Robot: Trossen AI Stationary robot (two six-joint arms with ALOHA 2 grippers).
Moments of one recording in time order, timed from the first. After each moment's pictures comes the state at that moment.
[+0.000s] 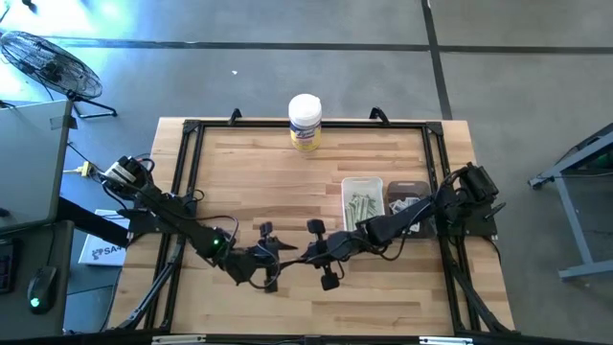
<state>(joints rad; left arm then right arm) -0.61 1.56 0.87 0.22 -0.69 -0.32 0.36 1.81 1.12 0.23 0.11 0.03</state>
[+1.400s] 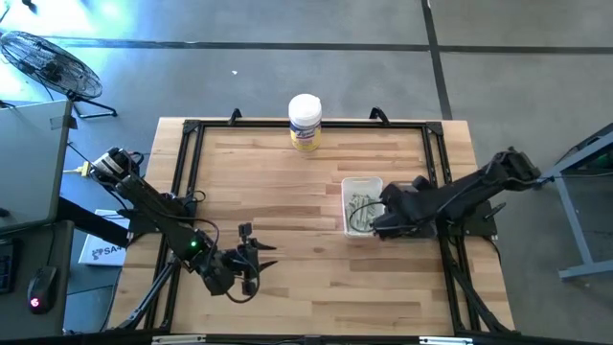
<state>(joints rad) -0.75 1.41 0.87 -0.12 -0.83 -0.38 0.32 1.43 1.02 -1.43 0.49 1.14</state>
